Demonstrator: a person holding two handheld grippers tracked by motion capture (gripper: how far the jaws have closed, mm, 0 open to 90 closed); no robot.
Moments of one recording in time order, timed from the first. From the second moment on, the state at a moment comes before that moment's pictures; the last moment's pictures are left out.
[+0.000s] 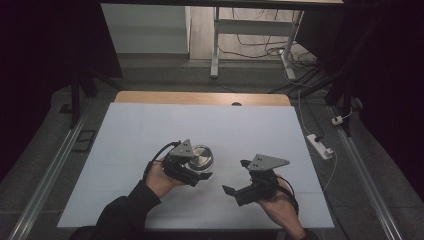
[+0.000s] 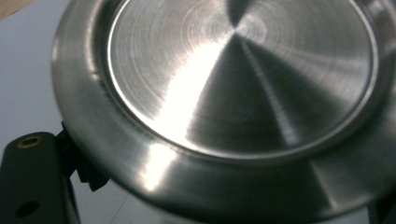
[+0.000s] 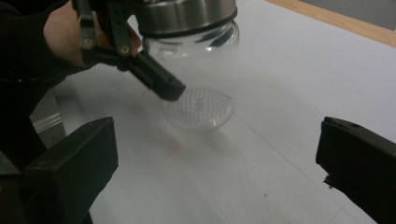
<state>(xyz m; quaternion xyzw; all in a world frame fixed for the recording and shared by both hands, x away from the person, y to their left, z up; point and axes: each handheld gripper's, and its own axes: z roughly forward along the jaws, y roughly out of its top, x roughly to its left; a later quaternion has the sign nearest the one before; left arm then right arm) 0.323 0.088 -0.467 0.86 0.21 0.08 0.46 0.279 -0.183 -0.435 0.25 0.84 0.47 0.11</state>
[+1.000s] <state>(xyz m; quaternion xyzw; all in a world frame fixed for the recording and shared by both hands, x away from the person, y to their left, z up) 0.318 0.082 -0.468 0.87 0.18 0.07 0.46 0.318 -0.104 -0.423 0.20 0.85 0.48 0.10</state>
